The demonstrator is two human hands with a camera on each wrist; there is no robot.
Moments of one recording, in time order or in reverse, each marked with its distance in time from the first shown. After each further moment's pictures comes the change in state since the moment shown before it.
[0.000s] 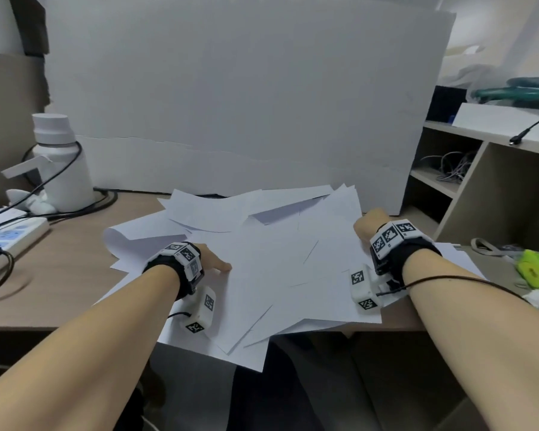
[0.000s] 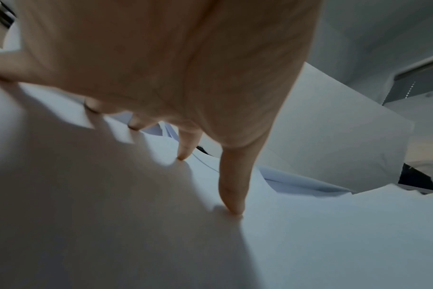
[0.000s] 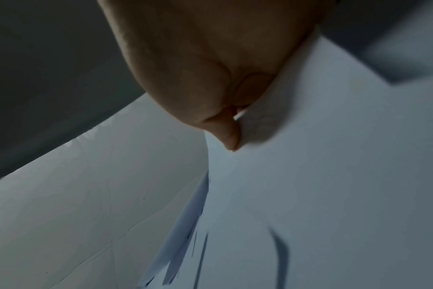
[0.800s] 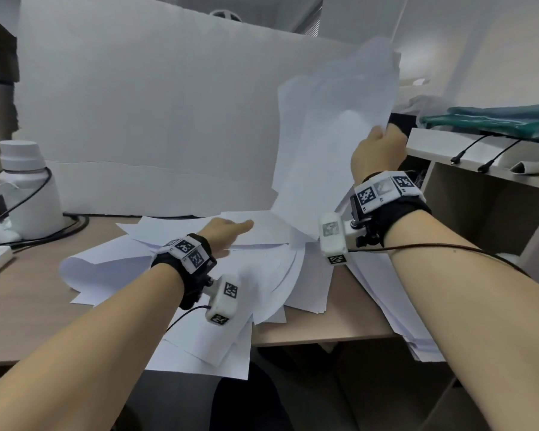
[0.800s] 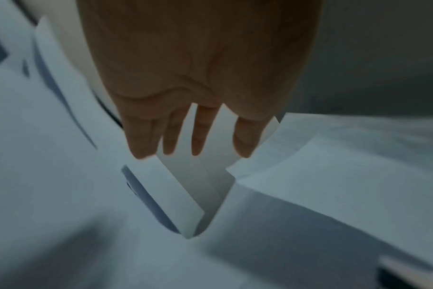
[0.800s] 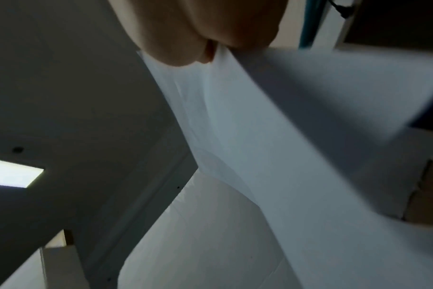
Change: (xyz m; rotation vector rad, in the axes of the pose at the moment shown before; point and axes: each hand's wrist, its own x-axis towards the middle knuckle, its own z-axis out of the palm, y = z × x) left_hand -0.047 0.089 -0.032 -0.867 0.022 0.360; right_hand -0.037 -0.042 -0.119 0.944 0.873 -0.235
